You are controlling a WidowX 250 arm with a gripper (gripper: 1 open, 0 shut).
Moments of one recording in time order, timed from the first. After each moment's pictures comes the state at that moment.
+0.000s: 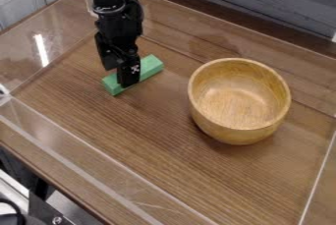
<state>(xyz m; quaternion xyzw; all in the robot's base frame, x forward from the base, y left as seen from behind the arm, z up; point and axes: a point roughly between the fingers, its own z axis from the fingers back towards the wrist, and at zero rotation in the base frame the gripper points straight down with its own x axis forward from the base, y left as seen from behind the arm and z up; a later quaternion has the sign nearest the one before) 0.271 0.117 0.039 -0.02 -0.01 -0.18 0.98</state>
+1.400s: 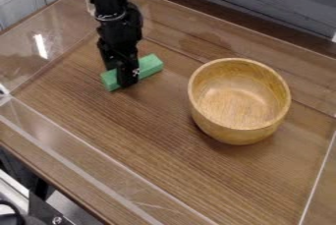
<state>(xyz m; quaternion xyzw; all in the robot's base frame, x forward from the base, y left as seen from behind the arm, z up) 0.284 0.127 0.021 -0.02 -0.01 -0.17 0.99</state>
